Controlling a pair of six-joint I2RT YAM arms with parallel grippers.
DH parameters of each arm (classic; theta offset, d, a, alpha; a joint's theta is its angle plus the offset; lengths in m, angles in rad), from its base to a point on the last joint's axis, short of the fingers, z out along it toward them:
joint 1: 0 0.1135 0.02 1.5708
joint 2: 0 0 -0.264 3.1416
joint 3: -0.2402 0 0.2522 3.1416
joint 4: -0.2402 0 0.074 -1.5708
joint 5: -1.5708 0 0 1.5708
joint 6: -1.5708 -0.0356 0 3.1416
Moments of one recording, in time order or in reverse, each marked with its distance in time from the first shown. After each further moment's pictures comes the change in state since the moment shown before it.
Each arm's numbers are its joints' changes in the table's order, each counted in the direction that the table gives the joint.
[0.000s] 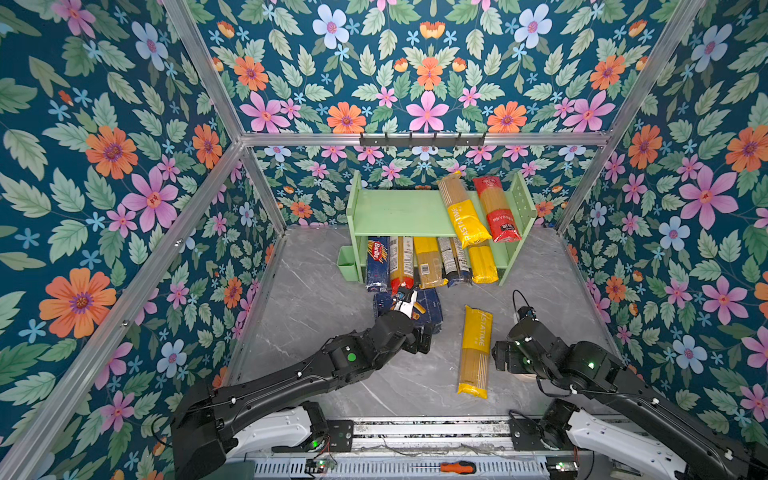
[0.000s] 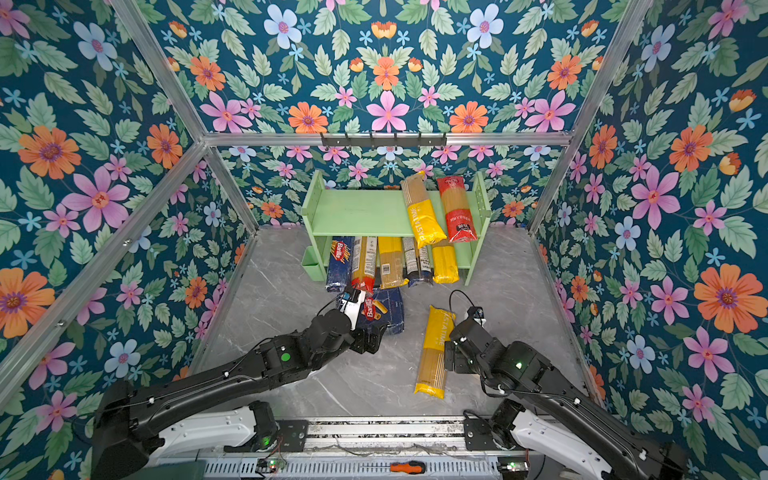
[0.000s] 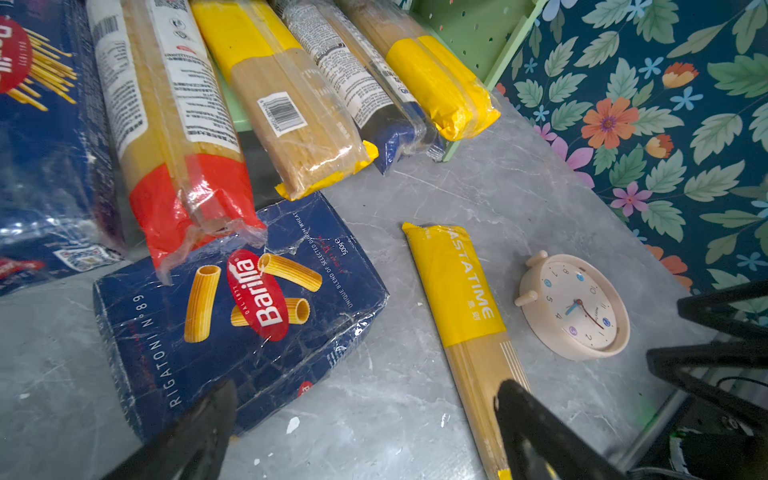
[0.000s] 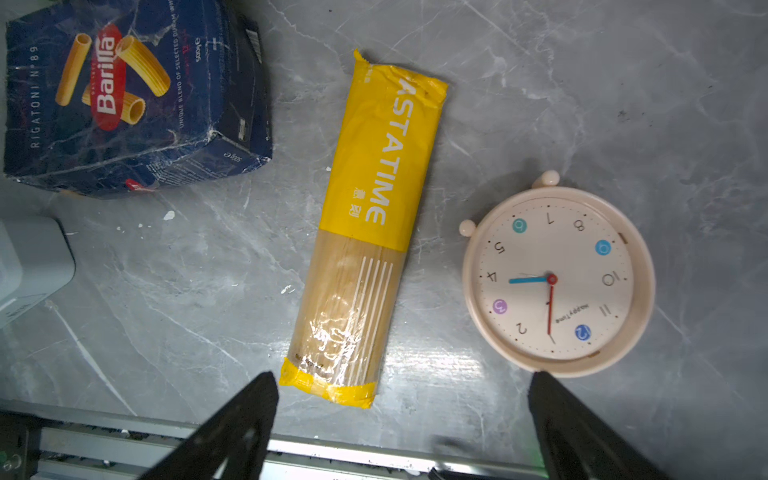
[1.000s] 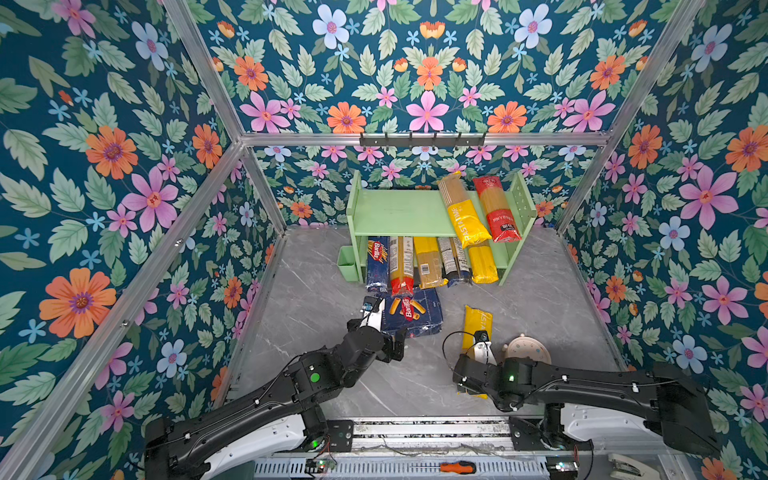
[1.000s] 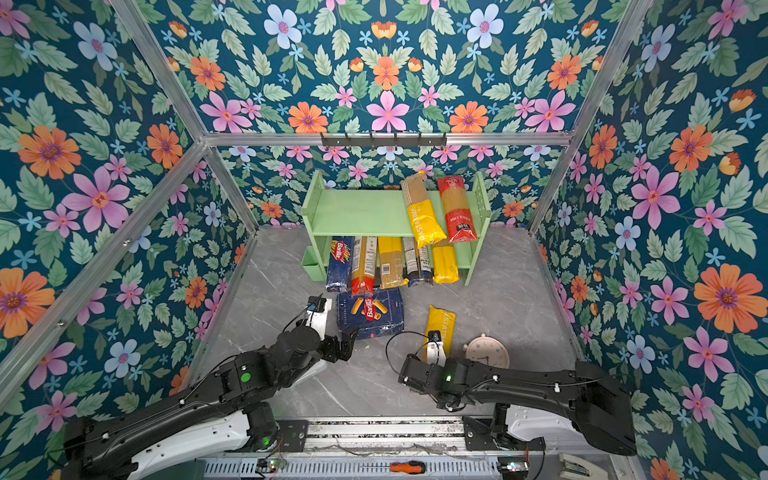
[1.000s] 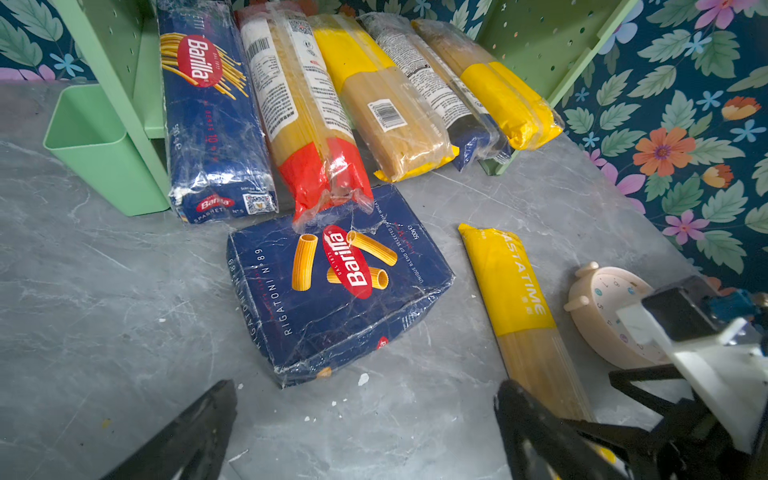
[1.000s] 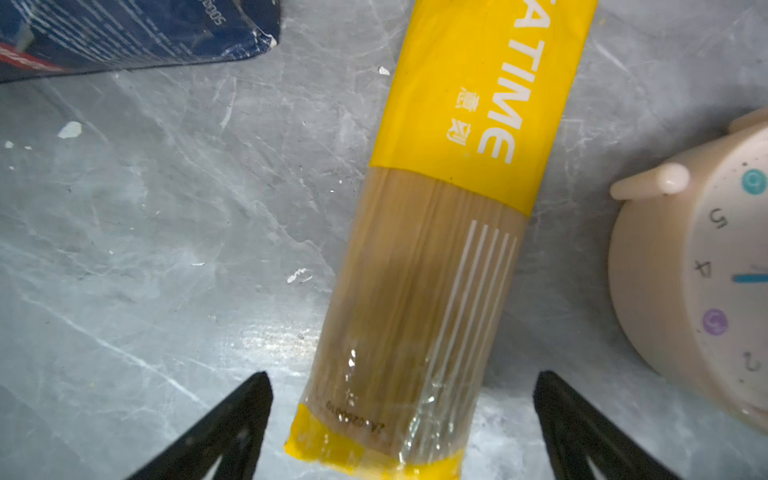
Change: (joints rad) left arm 0.000 0.283 0.109 -0.185 0.126 0.039; right arm 0.402 -0.428 0.164 0.338 -0.185 -0.353
